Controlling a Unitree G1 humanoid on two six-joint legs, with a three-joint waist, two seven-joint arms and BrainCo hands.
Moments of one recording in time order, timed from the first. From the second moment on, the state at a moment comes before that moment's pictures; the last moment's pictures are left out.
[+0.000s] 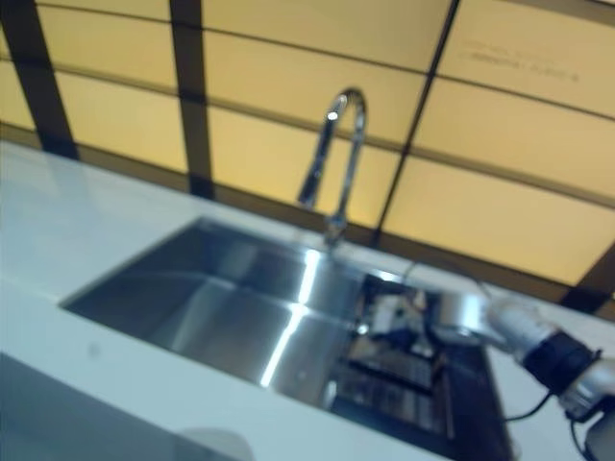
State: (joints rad) left arm 0.04 0.41 -0.29 1.03 0.18 0.04 -0.05; right arm -0.86 -1.09 0.72 0.18 -0.90 -0.68 0.26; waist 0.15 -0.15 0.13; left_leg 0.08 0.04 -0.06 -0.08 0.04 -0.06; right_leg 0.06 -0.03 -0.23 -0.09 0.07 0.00
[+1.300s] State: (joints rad) left arm 0.07 0.41 -0.28 1.06 0.18 0.03 -0.05; right arm -0.67 -1.36 0.19 0.31 -0.56 -0.19 -0.25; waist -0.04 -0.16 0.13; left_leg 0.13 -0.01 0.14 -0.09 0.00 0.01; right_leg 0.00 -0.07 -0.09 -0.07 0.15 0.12
